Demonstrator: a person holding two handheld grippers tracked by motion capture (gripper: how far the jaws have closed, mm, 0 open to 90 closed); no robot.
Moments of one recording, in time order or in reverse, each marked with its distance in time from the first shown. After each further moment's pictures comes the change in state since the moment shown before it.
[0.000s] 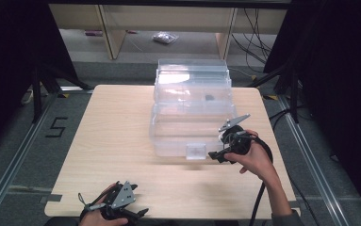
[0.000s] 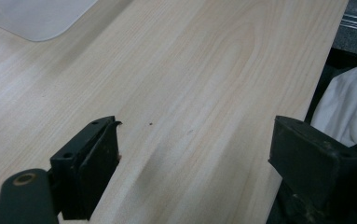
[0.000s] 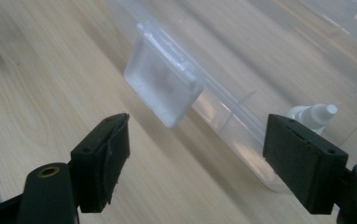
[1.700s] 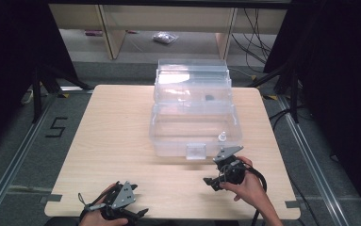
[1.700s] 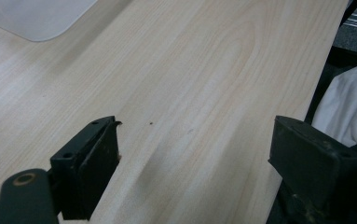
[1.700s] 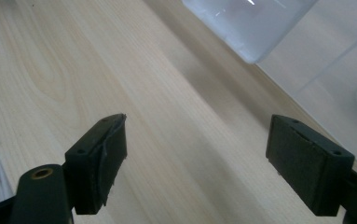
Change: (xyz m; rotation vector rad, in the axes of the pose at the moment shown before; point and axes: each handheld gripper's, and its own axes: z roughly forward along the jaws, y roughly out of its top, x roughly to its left) left arm 0.000 0.000 -0.001 -0.004 0.005 0.022; right arm 0.039 -0.062 0.040 -0.025 0.013 -0.056
